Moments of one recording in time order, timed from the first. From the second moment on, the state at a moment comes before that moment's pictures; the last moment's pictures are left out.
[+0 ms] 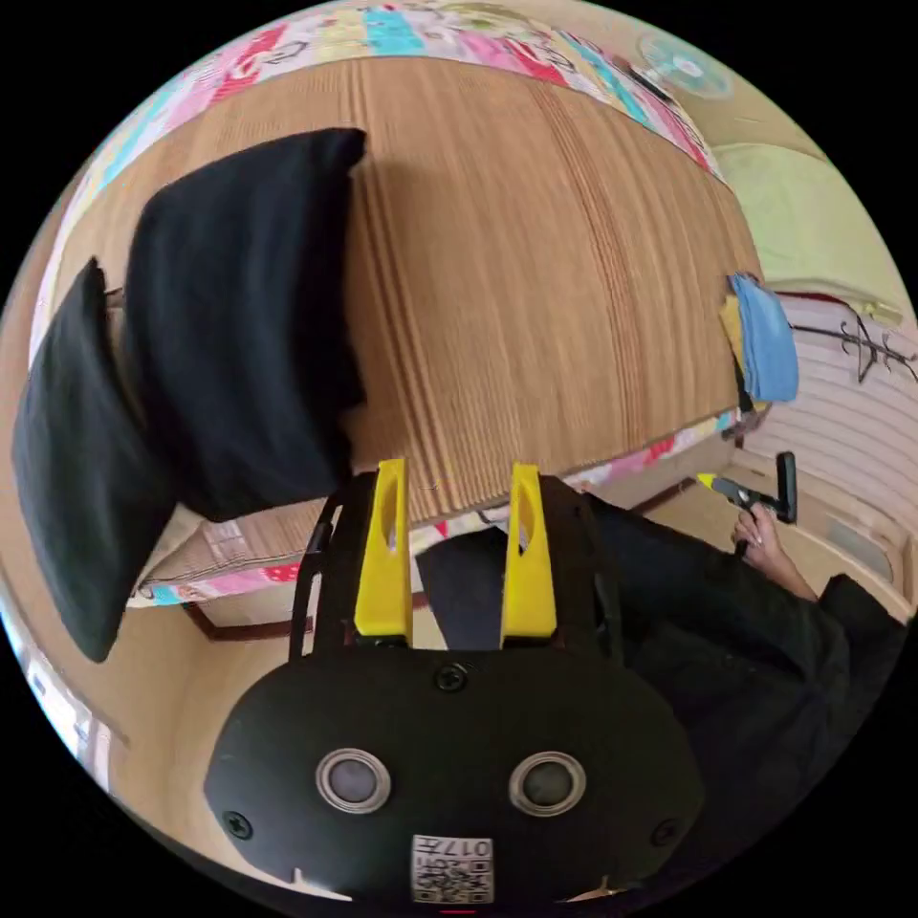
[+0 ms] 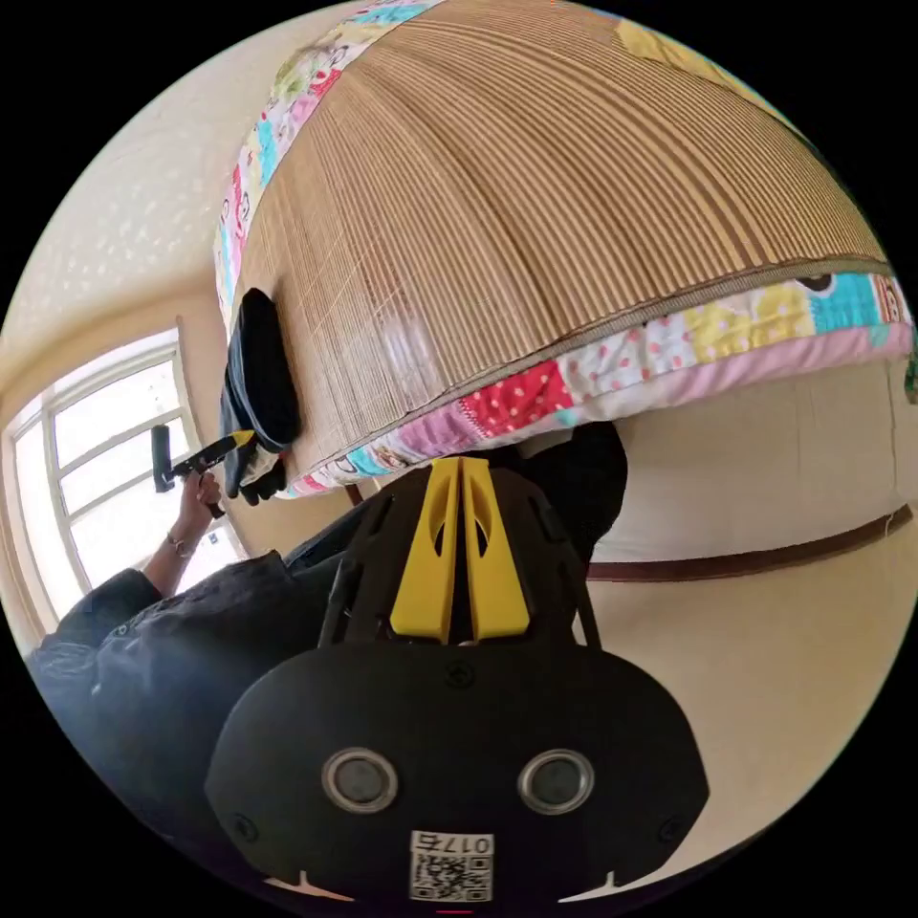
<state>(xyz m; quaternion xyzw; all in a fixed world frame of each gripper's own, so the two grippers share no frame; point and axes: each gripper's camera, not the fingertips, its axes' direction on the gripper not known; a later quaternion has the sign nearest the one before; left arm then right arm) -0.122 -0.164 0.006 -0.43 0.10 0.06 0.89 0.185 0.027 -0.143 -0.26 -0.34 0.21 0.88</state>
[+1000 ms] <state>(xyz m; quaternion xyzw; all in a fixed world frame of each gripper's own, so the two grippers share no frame) -0.012 -0.056 -0.070 -0.41 0.44 0.18 0.78 -0.044 -0.222 -0.168 -0.17 -0.24 -0.05 0.95</state>
